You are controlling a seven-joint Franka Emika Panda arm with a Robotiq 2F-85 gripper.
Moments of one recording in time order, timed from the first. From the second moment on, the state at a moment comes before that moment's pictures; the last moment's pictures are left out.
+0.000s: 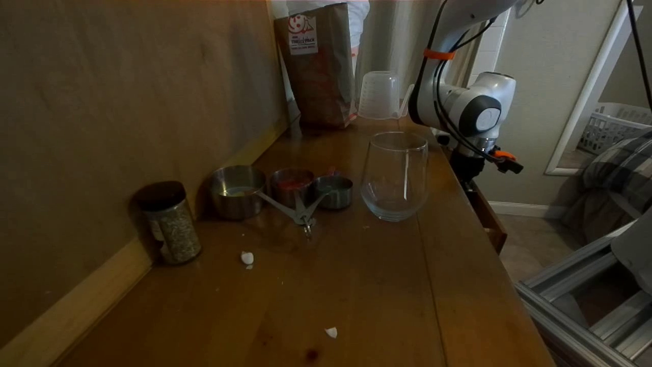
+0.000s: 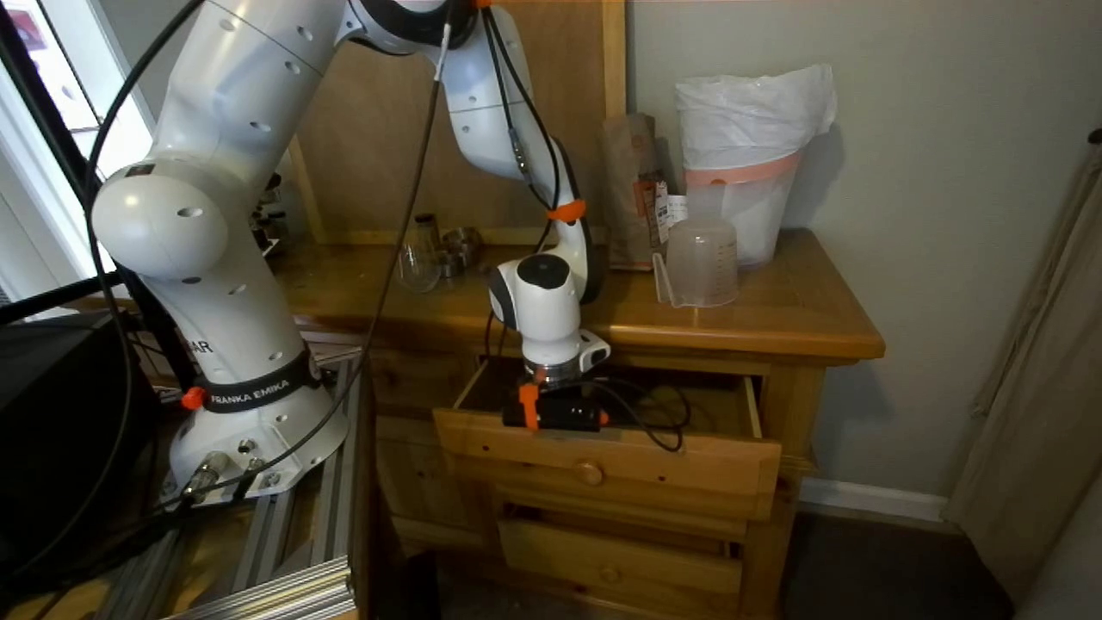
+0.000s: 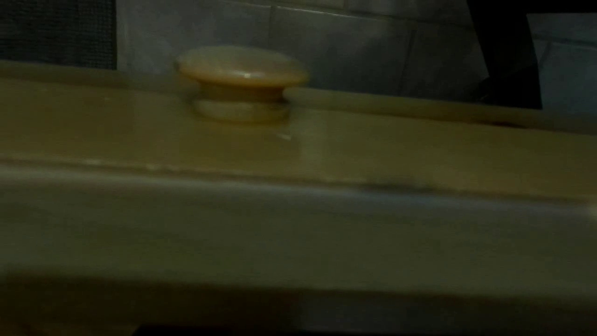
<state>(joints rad) 0.14 0.72 -0.04 -2.38 1.57 3.03 -2.53</state>
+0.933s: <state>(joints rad) 0.15 0.67 -0.05 -2.41 1.57 3.03 -2.53</state>
